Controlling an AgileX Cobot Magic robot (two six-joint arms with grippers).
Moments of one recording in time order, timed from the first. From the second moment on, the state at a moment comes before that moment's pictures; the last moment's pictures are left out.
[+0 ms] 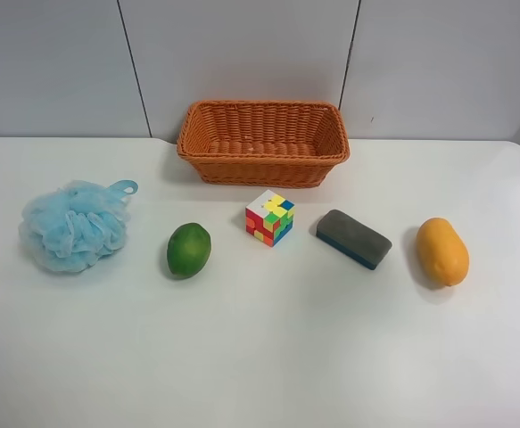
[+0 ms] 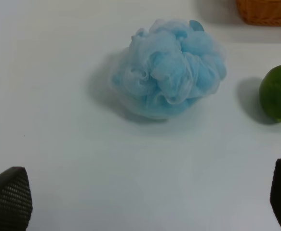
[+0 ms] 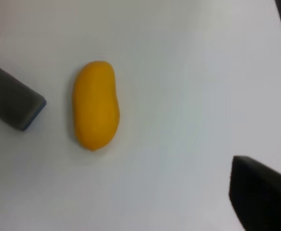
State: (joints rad) left arm 0.06 -0.01 -0.51 -0.08 1.06 0.05; right arm -0.04 0.79 -0.90 0.01 1.08 0.08
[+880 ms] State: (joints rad) left arm 0.06 -0.01 -0.51 -0.08 1.06 0.05; right arm -0.04 1.64 -1.03 0.00 0.95 -0.04
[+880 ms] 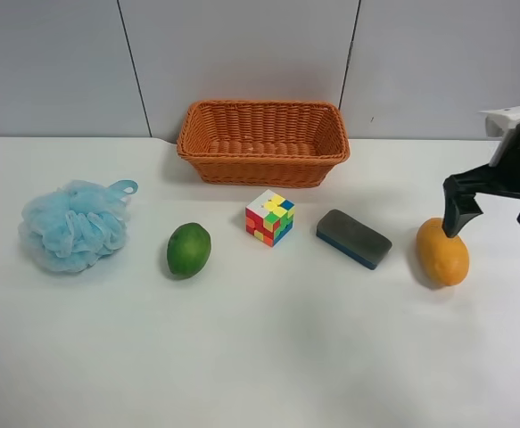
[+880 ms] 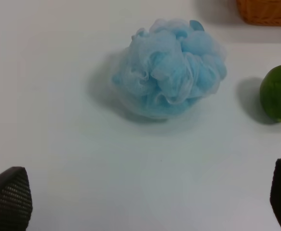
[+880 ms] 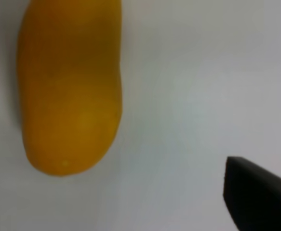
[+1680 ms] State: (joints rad) left arm 0.06 -0.01 -0.51 -0.08 1.06 0.05; right arm -0.04 1.90 -1.04 0.00 0.75 -0.06
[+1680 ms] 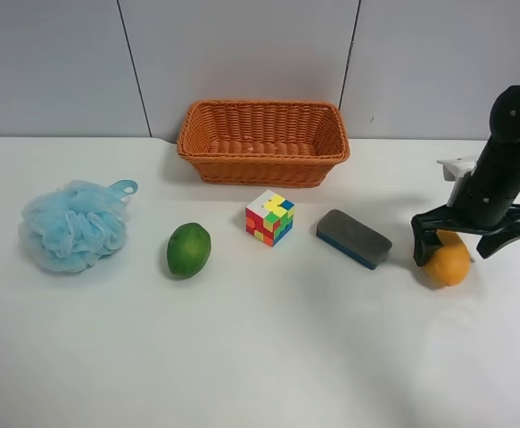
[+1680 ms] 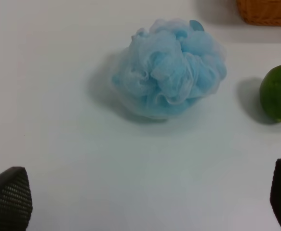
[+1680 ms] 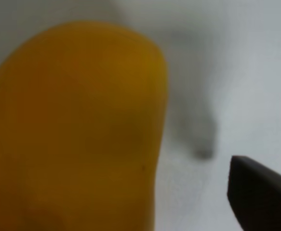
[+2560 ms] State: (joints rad) left arm 0.06 -0.01 -0.51 -0.08 1.06 0.05; right arm -0.04 1.79 -1.04 0.00 0.81 -0.05
